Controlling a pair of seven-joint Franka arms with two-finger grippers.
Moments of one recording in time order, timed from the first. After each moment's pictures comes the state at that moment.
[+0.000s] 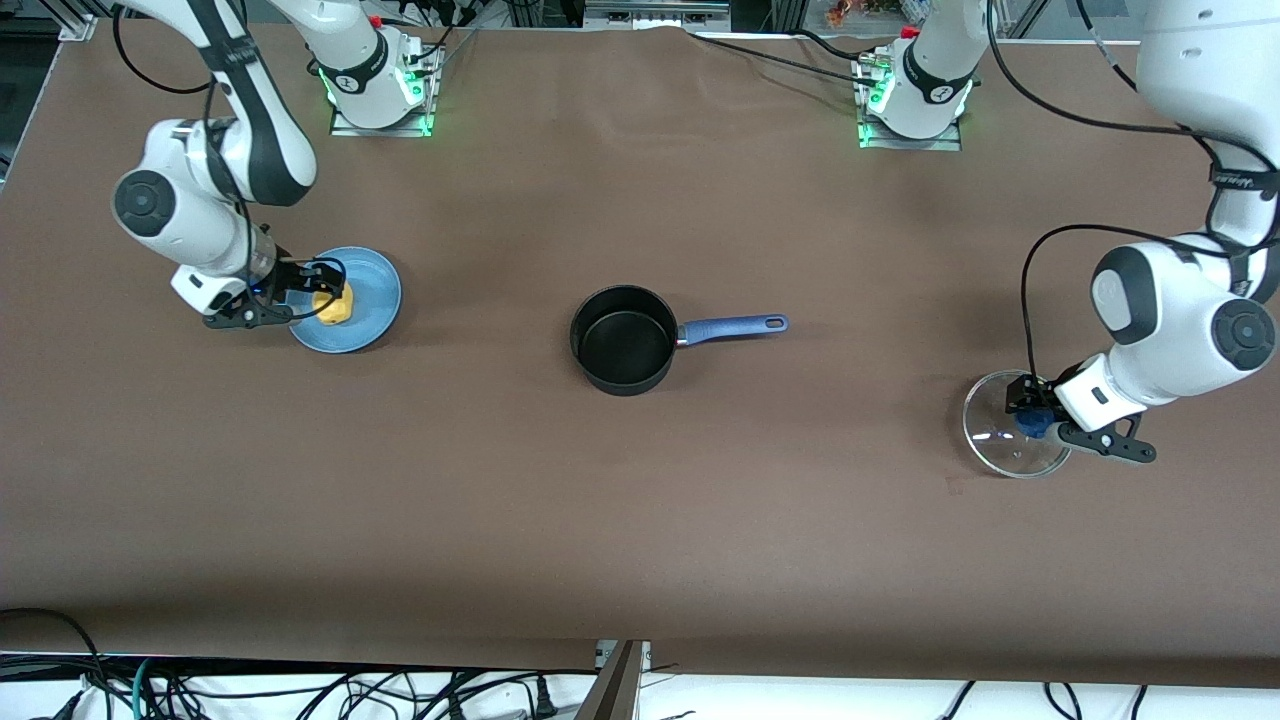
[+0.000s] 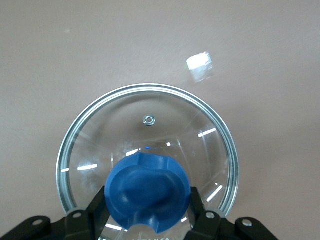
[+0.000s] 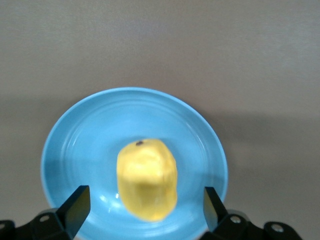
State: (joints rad) left arm 0.05 0.50 0.09 -1.88 -0.11 2.36 0.45; right arm -0.05 0.14 0.03 -2.47 -0.02 2.52 -0.09
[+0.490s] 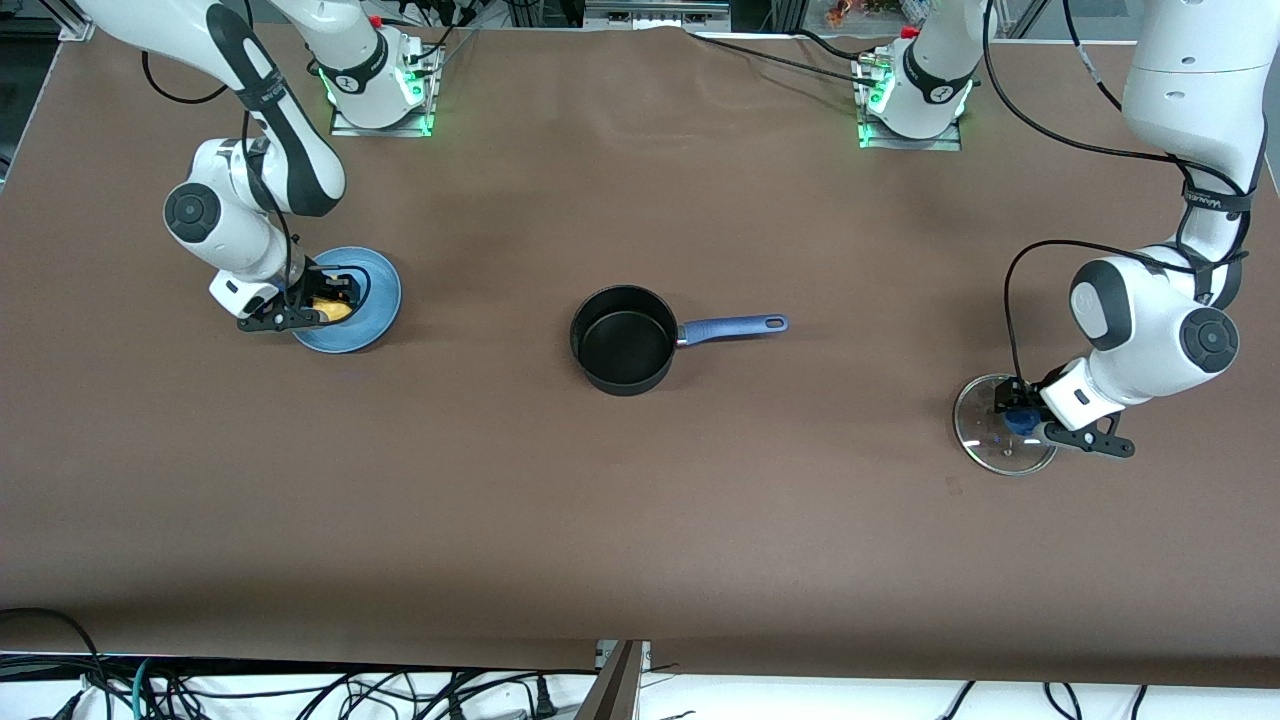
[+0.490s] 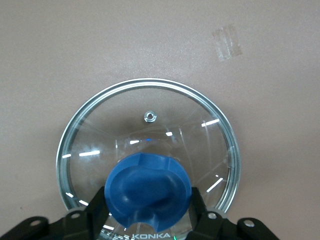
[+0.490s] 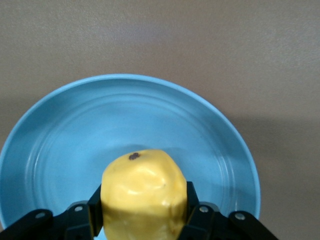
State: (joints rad) left arm 0.07 0.54 0.09 -1.91 -0.15 2.42 0.46; right arm -0.05 0.23 0.04 -2.51 -0.02 2.67 -0.09
